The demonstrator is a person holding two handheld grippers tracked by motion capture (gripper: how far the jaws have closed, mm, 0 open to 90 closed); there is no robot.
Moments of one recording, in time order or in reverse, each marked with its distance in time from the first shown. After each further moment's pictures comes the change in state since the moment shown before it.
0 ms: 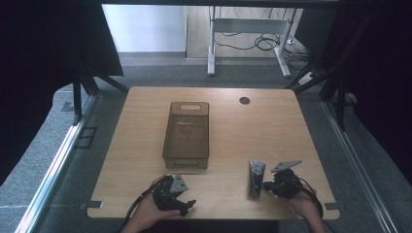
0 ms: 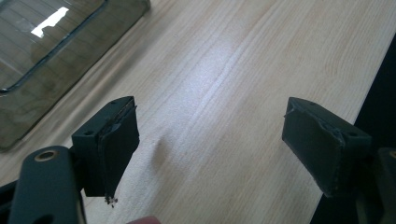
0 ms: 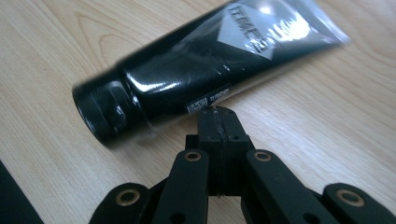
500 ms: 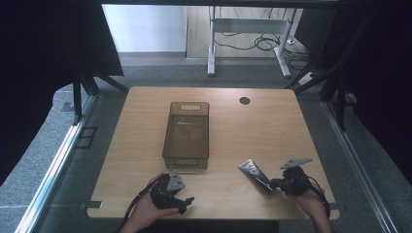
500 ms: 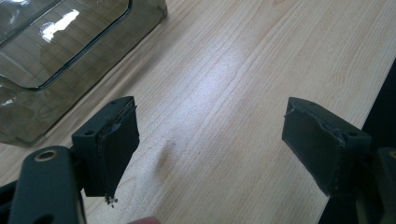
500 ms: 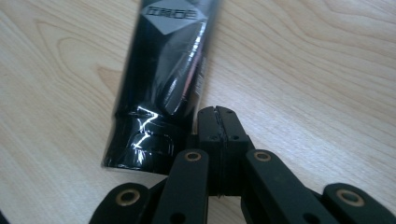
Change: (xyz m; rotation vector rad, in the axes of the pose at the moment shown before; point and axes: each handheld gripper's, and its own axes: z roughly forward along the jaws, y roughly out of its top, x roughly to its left) left arm 0.006 -0.001 -0.007 -0.029 0.024 -0.028; right arm -0.022 -0.009 -0.011 -0.021 -0.049 0.063
